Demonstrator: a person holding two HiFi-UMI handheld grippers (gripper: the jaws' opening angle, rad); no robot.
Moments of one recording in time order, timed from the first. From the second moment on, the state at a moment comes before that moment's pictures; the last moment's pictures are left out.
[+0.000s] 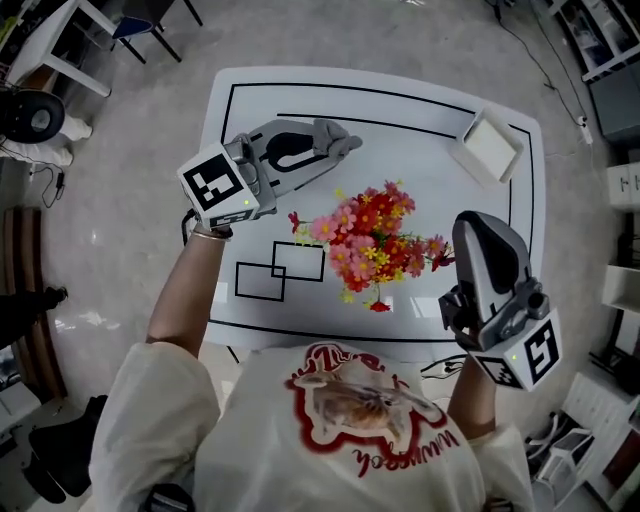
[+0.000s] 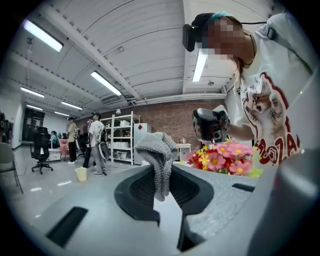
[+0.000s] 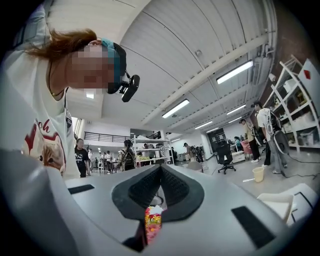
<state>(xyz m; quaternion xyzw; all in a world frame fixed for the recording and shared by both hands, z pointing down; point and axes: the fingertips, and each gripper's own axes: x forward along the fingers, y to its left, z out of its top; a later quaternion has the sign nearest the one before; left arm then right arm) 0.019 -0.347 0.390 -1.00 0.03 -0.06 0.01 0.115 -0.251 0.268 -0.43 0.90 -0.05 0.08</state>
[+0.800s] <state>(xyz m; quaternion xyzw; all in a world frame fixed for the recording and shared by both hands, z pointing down) 0.065 -0.298 0.480 -0.97 -0.17 -0.17 0.01 0.139 -0.268 0.292 -0.46 0.88 -0.08 0.10</state>
